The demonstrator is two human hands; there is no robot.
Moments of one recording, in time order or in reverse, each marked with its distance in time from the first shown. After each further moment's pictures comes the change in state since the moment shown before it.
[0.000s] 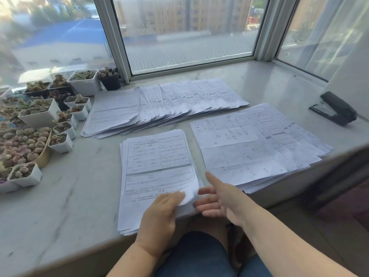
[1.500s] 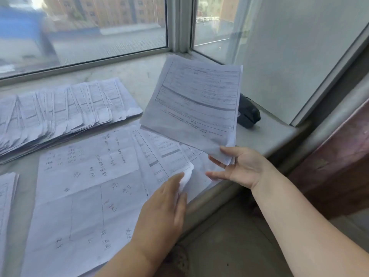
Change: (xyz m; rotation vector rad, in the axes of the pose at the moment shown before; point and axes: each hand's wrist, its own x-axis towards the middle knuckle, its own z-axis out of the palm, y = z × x) left_hand 0.190 0.222 0.222 -0.191 -0.174 0.104; right_hand 0.046 -0.072 -0.391 0.602 0.100 -0.307
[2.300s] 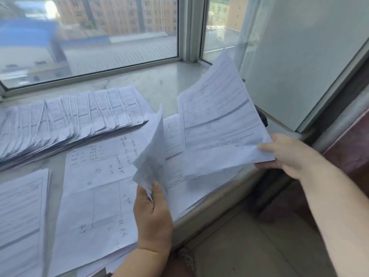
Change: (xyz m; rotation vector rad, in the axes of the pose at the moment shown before) left_hand -0.011 -0.005 -0.014 -0.653 0.628 -0.400; right_hand -0.052 -0.052 0.001 -0.687 0.239 -0.225
